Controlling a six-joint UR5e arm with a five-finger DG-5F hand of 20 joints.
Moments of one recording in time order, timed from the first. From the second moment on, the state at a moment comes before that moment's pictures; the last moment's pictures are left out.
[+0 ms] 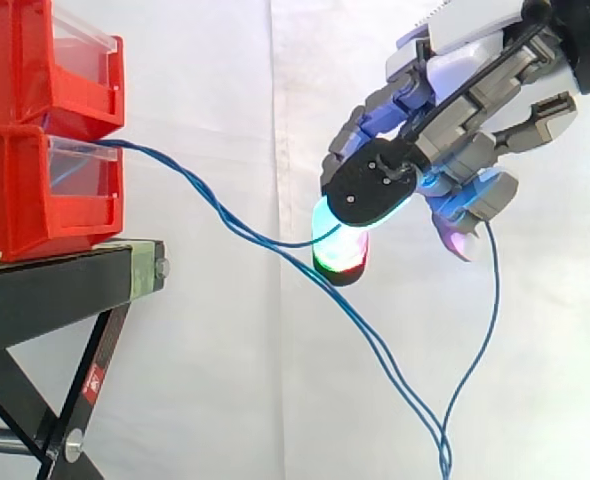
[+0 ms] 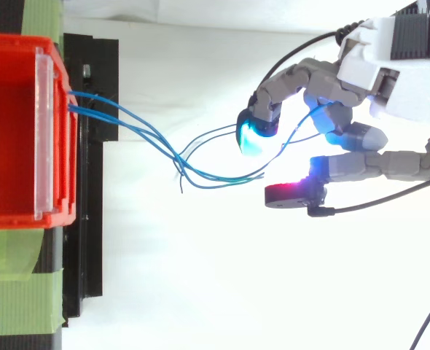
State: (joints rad) arm 0.21 -1.82 -1.56 -3.26 -1.10 -0.76
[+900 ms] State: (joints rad) arm 0.22 -1.82 -1.56 -3.27 -1.11 -0.59
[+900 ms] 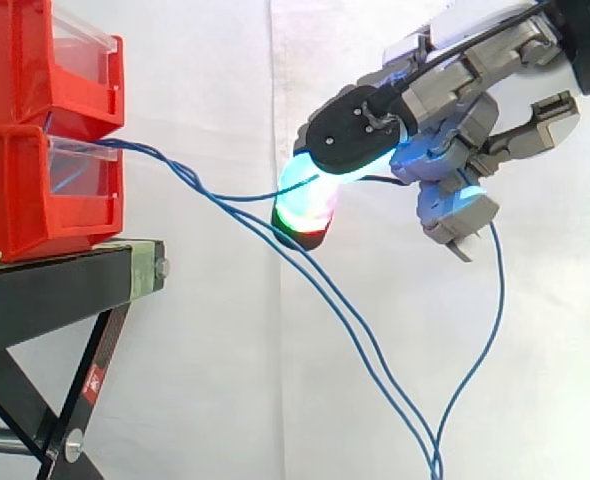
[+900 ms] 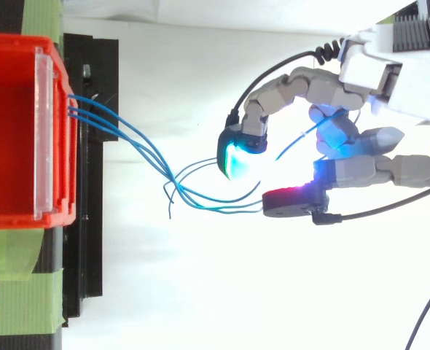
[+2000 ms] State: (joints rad) arm 0.21 -1.82 -1.56 -3.46 -1.29 -0.10
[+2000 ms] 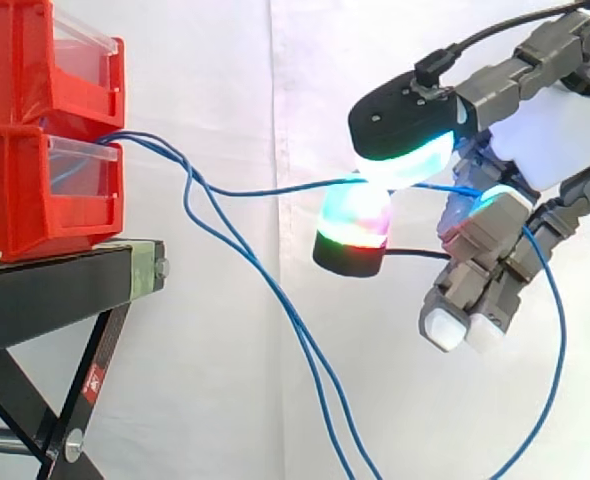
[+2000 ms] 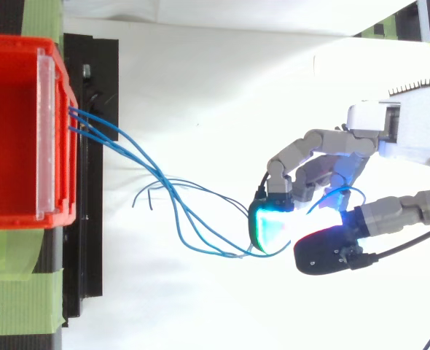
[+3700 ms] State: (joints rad) arm 0.21 -1.76 -1.81 -3.37 -1.34 0.16
